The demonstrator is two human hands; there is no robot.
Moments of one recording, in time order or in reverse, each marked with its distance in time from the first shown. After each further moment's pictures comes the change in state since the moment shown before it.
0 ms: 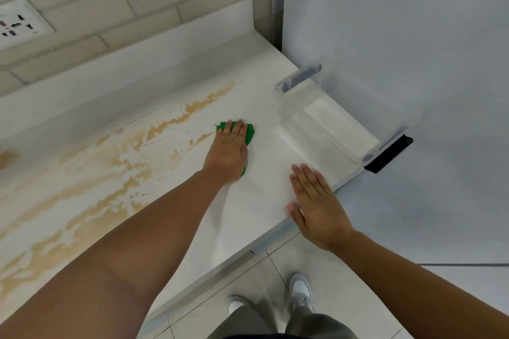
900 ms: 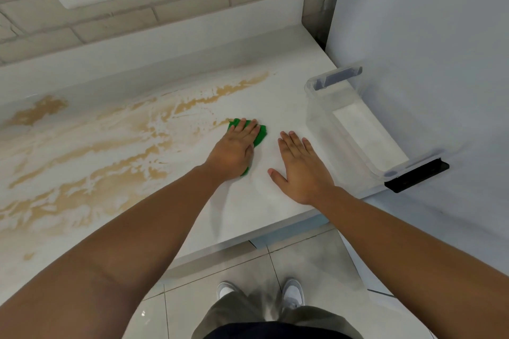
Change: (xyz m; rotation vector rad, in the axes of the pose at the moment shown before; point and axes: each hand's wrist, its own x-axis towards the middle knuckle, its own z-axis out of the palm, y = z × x) left_hand -0.039 -0.012 0.000 -0.047 0.058 -0.002; right_hand 0.106 -0.005 -0.009 -0.022 -0.139 -0.171
